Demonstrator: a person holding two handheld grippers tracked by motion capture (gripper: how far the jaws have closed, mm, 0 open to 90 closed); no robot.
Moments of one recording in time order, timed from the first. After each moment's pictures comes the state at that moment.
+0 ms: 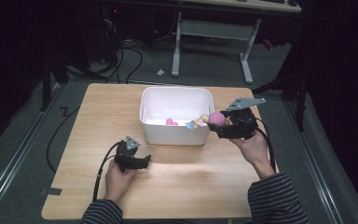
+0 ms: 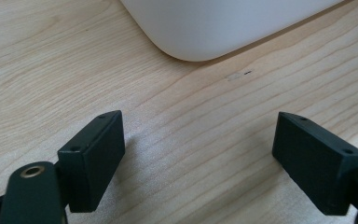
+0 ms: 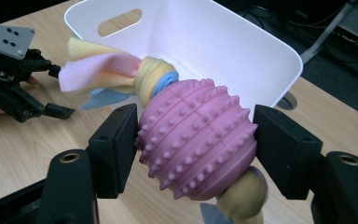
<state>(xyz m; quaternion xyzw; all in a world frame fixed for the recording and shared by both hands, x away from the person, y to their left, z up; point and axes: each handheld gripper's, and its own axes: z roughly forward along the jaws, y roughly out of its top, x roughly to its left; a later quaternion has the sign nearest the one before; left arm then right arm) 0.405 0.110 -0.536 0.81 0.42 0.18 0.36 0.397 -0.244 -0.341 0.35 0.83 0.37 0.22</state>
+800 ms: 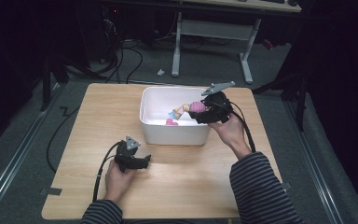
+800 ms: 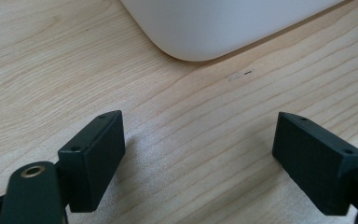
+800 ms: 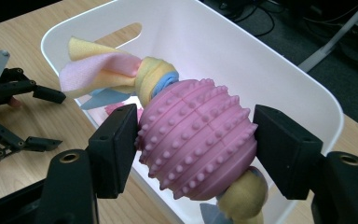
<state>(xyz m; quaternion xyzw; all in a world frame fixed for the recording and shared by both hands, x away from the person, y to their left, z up) 0.405 0.111 -0.536 0.81 0.42 0.18 0.36 0.455 -0.193 -0.347 0.35 0.85 0.35 0.20</state>
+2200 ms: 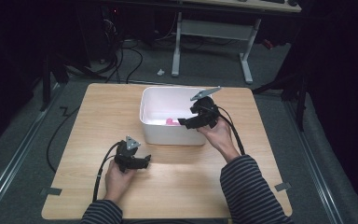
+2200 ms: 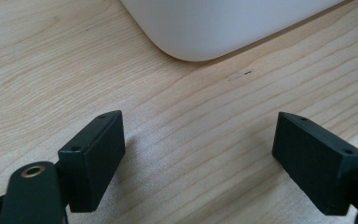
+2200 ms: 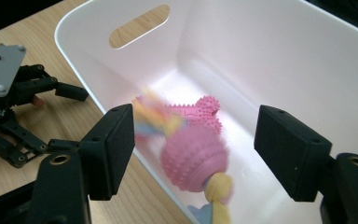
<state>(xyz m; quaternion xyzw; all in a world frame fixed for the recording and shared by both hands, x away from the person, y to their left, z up) 0.405 0.110 -0.536 0.81 0.42 0.18 0.36 0.461 -0.175 -0.374 0.36 0.85 0.36 0.14</state>
